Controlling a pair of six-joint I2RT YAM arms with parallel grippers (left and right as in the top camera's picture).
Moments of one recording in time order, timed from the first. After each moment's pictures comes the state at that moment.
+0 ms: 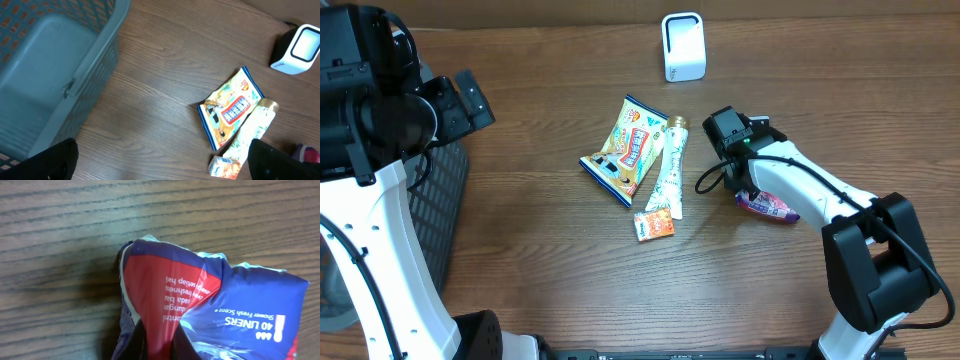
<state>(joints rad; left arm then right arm) 0.17 1.62 2.28 -1.68 -0.01 -0.30 0.45 1.88 1.24 -0.80 0.45 0.49</state>
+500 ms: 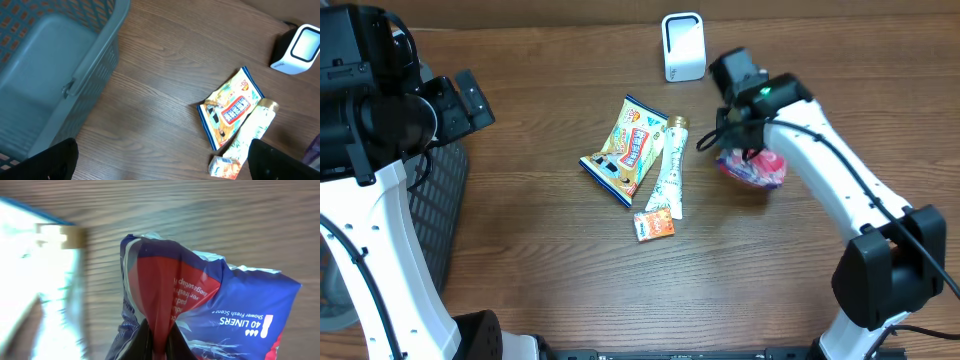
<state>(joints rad) 0.17 1.62 2.28 -1.68 -0.01 -0.30 0.39 1.88 1.65 -1.06 0.16 0.43</state>
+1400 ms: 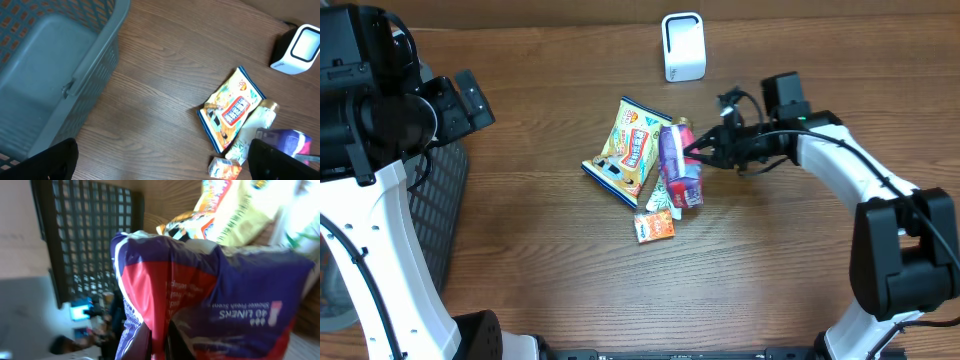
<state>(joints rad) 0.17 1.62 2.28 -1.68 -0.01 -0.30 0.19 1.88 1.24 -0.49 -1.11 0.38</state>
